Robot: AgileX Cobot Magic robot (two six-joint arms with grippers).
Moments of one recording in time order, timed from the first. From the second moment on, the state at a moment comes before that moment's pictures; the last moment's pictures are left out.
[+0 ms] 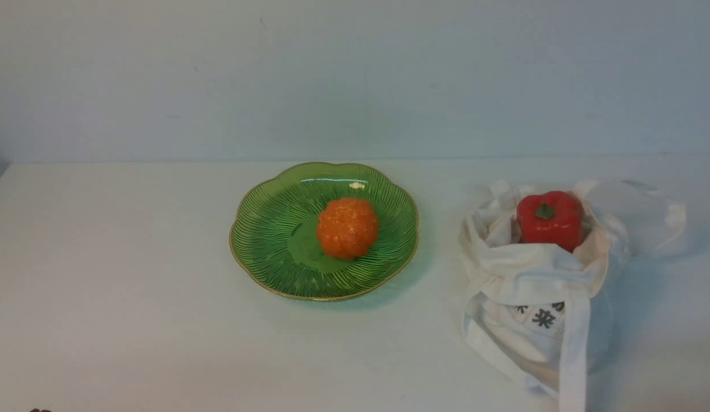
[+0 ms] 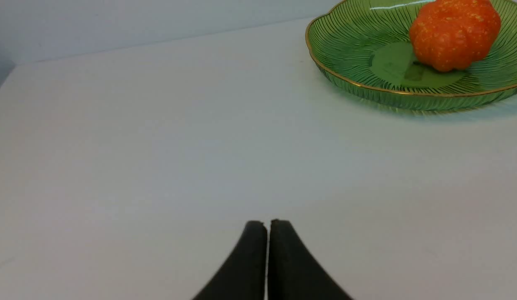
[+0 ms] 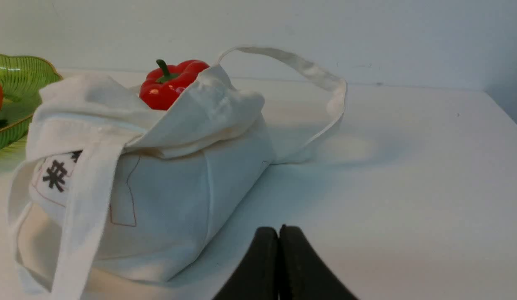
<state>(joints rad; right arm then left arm) 0.00 -0.01 0.02 -0.01 0.40 -0.02 -0.08 -0.01 0.03 -0.08 0.38 0.15</state>
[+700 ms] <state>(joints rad) 0.00 -0.01 0.02 -0.02 0.40 -0.02 -0.08 -0.01 0.03 -0.08 0.38 0.15</state>
